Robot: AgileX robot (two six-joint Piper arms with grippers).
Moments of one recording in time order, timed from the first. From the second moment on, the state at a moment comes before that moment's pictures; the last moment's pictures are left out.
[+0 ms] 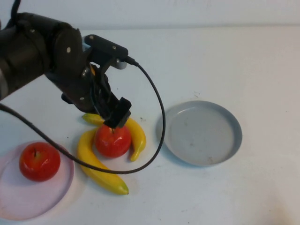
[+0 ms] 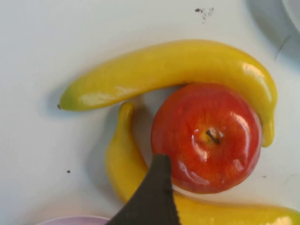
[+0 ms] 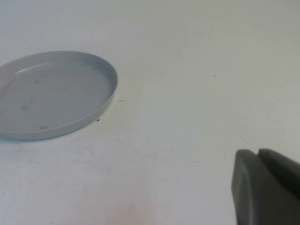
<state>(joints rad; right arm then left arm) 0.13 -0.01 0.02 -0.01 0.35 0.05 -0.51 1.64 -1.37 0.02 0.96 0.14</state>
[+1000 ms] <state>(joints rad) 0.13 -0.01 0.02 -0.01 0.35 0.05 -0.51 1.87 -1.42 0.06 0.99 0.21</state>
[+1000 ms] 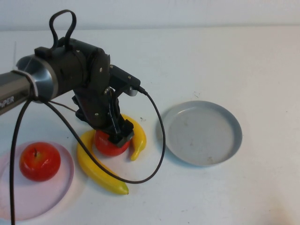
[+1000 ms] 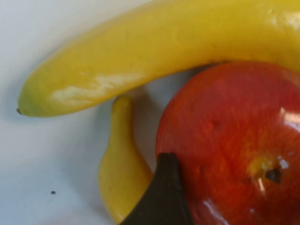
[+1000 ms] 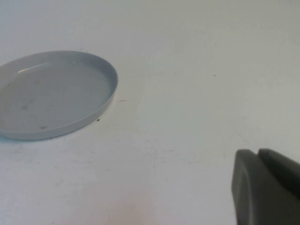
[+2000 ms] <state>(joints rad) 0.13 -0.01 0.02 -0.01 0.36 -0.02 -0.51 1.66 -1.52 0.09 1.23 0.10</state>
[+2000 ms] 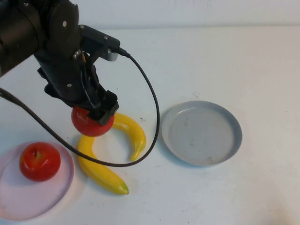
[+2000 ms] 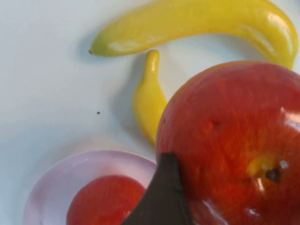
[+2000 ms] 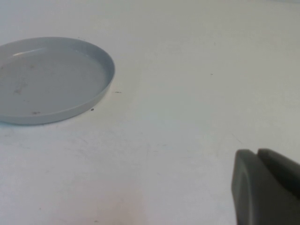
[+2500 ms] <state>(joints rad) 0.13 -0.01 0.02 -0.01 0.36 -0.02 -0.38 1.12 -1.00 0.10 1.24 -0.06</state>
